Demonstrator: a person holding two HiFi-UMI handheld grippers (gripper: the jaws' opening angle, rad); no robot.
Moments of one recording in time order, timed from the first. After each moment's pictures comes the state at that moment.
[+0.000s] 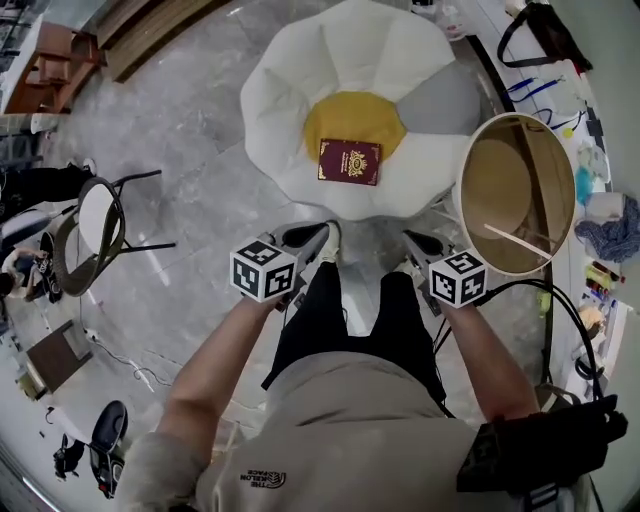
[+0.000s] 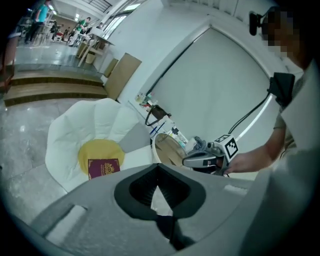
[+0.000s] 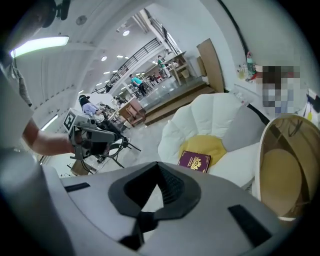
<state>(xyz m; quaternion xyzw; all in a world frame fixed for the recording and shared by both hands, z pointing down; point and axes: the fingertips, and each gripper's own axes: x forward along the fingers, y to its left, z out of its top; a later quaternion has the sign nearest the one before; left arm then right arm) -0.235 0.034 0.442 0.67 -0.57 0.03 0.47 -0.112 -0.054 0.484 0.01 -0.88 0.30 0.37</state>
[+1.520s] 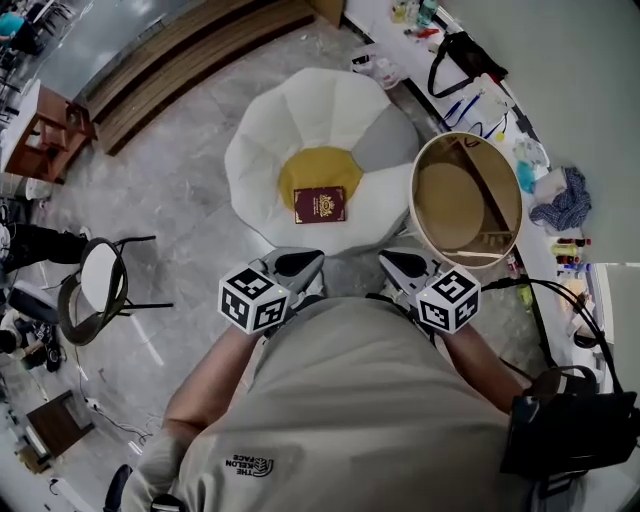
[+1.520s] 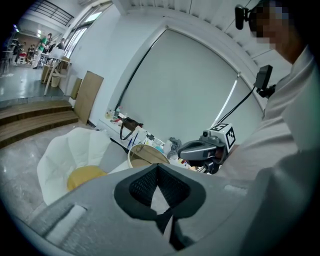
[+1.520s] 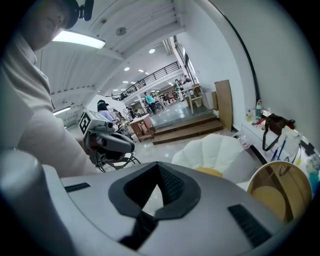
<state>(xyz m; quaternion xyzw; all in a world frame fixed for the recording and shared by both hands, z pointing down) -0.168 0.059 0.248 0.79 -0.51 0.07 0.35 -0.085 0.004 0.254 0.01 -0.94 0.19 0.27</state>
